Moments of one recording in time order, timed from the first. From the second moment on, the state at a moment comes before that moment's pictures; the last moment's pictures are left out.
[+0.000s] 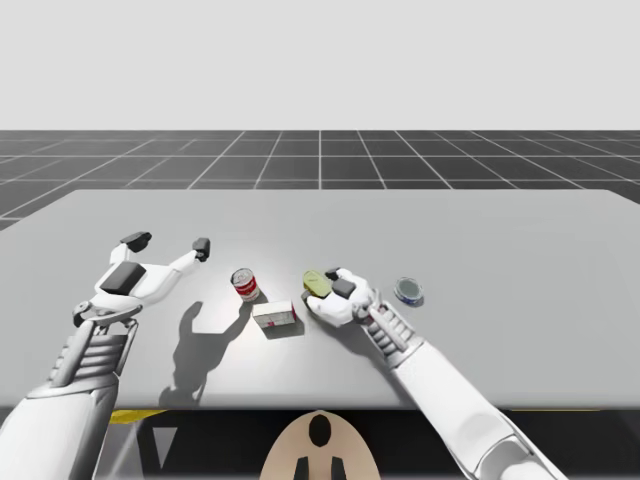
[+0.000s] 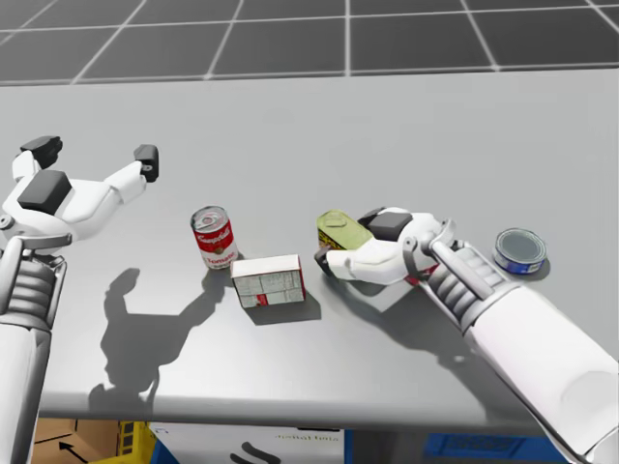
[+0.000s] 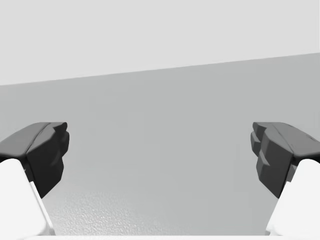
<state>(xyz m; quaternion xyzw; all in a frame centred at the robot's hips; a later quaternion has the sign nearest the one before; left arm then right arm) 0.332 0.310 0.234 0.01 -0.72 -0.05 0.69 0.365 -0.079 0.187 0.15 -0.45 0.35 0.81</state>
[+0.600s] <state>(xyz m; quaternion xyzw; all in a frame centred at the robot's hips) 0.331 0.309 0.233 0.01 -0.72 -0.05 0.69 0.358 -0.075 0.188 0.16 -0.44 0.36 0.80</state>
